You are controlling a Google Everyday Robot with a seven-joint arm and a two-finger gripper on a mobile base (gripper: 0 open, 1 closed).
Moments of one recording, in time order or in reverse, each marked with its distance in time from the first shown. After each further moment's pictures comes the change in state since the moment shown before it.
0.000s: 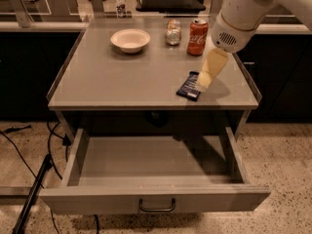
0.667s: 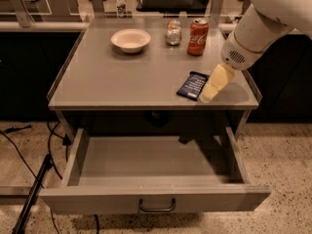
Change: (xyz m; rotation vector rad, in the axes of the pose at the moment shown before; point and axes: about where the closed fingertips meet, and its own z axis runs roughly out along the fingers) arm 0.031 0.002 0.037 -0.052 -0.072 0.091
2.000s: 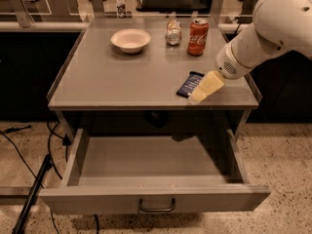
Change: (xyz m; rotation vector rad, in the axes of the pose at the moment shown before) arm -0.022 0.005 0.032 -0.015 -0.205 0.024
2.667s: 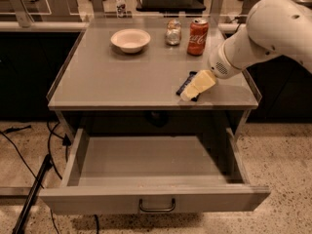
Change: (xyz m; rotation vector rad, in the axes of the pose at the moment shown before) arm -0.021 -0.006 0.020 0.011 -0.097 -0.015
